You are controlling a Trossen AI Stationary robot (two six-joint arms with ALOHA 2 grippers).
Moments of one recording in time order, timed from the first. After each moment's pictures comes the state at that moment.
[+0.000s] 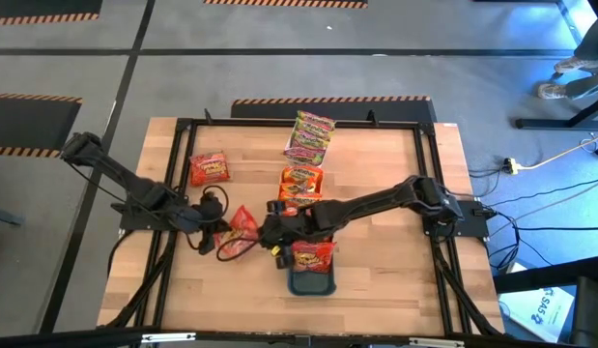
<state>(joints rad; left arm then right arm) -0.52 0.75 0.46 -0.49 -0.34 -0.68 0.23 2.19 1.93 -0.58 0.14 -0.10</state>
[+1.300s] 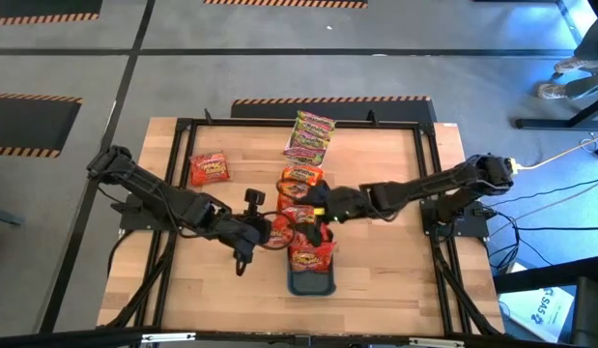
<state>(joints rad) -0.44 1.45 1.28 -0.80 -0.52 0.02 0.20 1.61 1.18 -0.02 0.17 0.44</state>
